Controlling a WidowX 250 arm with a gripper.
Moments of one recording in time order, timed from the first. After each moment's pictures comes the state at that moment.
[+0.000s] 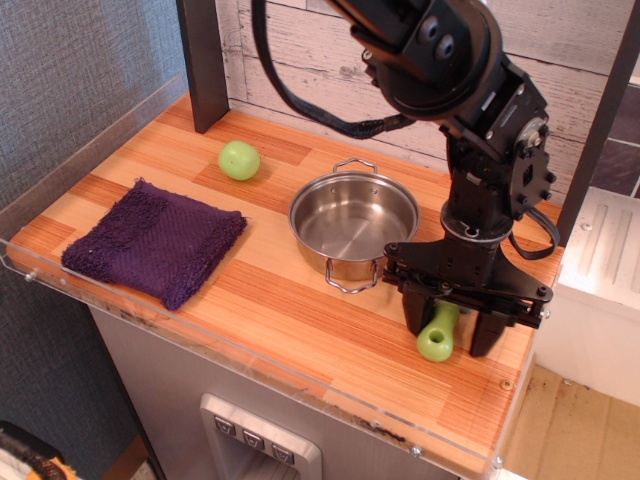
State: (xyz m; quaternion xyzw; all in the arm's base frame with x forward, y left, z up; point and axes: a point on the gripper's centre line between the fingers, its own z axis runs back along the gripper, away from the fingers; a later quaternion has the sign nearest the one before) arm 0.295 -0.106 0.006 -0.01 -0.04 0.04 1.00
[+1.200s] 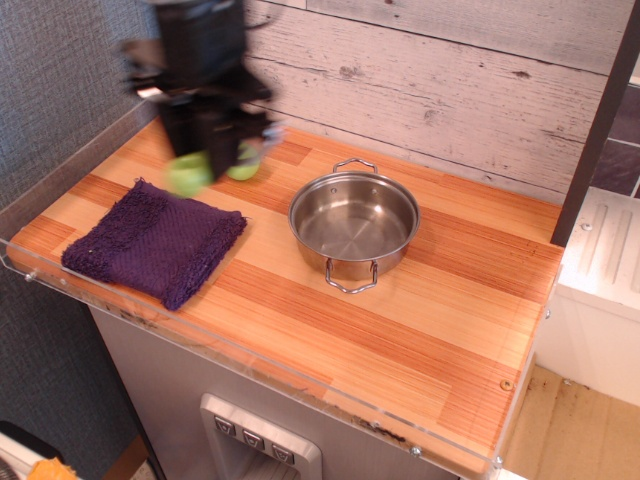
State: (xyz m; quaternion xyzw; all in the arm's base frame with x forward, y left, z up) arm 0.244 0.068 0.128 0.03 -0.06 0.00 1.00
